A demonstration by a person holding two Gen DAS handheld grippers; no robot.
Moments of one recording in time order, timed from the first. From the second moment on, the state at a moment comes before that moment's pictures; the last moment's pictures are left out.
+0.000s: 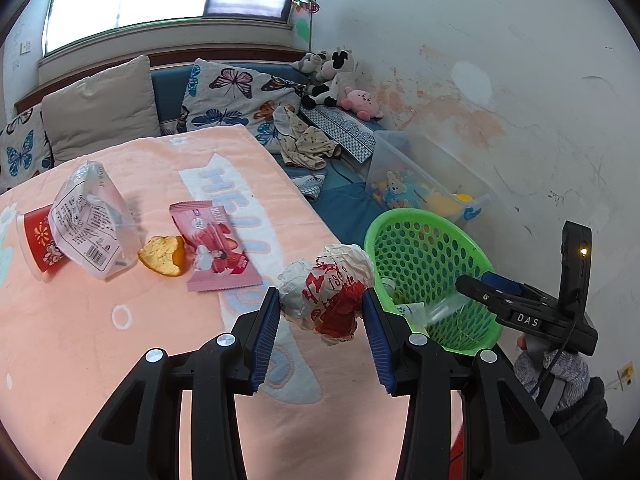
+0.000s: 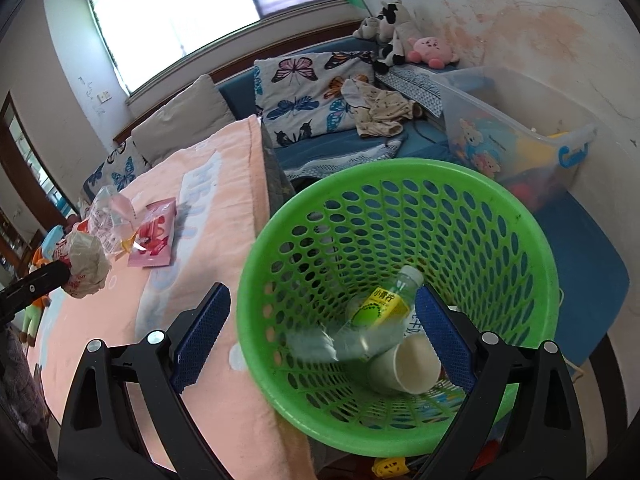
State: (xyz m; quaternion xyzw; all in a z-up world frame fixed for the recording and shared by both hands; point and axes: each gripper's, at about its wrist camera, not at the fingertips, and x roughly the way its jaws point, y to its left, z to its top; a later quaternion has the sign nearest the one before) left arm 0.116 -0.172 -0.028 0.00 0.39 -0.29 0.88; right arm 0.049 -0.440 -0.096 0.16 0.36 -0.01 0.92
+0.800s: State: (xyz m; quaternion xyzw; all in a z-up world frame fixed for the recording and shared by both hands) left arm 0.123 -0.191 -0.042 0.01 0.40 -0.29 0.87; right arm 0.045 -0.434 -0.076 0.14 0.34 -0.01 0.93
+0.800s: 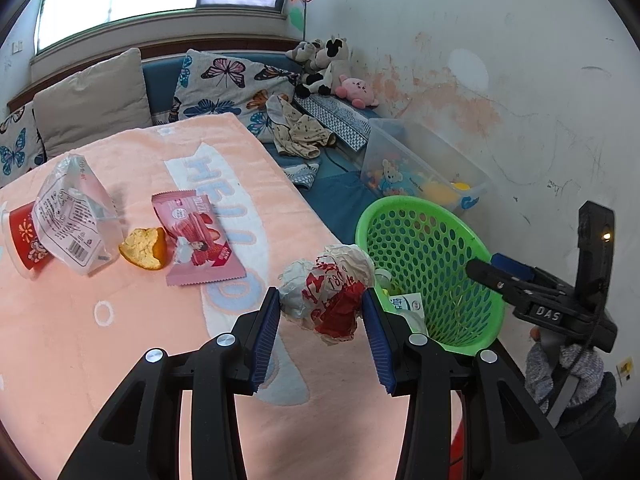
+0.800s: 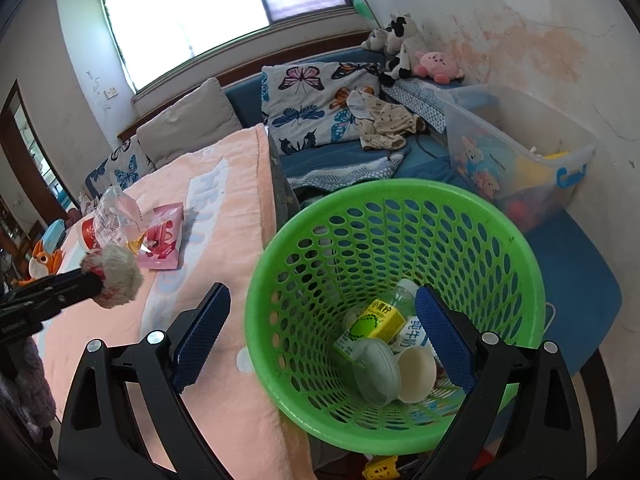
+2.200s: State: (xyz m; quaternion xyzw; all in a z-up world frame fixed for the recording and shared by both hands) left arm 0.141 -0.292 -0.092 0.03 0.47 -0.35 0.81; right arm 0.022 -0.462 -0.069 0.14 0.33 -0.03 0.93
